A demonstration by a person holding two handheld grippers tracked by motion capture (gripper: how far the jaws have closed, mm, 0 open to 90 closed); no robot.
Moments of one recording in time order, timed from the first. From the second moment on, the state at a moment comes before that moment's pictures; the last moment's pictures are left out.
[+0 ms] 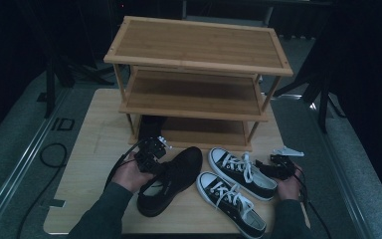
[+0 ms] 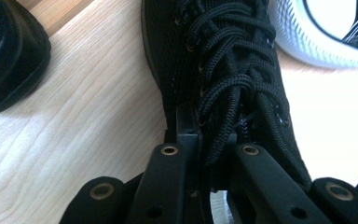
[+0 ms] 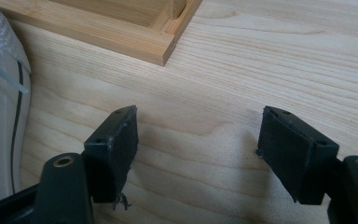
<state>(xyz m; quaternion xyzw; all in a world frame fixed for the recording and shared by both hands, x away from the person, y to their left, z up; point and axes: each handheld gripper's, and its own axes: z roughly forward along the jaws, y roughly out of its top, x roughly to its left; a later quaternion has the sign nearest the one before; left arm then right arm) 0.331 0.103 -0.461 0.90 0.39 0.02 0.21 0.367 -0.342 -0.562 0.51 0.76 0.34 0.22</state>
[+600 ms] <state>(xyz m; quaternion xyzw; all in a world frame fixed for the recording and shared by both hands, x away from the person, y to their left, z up) 0.361 0.105 -0.451 0.85 0.46 0.08 0.25 0.367 -0.342 -0.562 0.51 0.76 0.34 0.22</state>
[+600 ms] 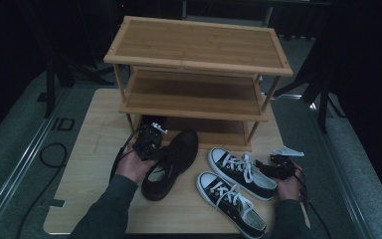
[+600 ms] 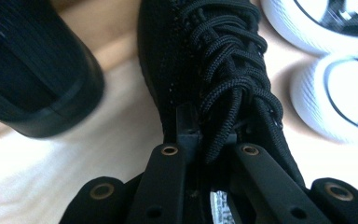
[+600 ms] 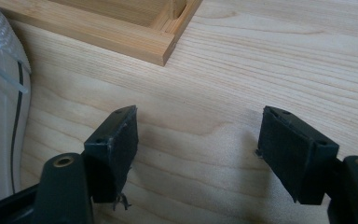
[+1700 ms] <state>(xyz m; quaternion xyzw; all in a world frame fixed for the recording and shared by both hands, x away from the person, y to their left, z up) 0.392 0.110 -0.460 0.79 0.53 0.17 0.27 0.367 -0.342 -0.562 0.51 0.76 0.34 0.22</state>
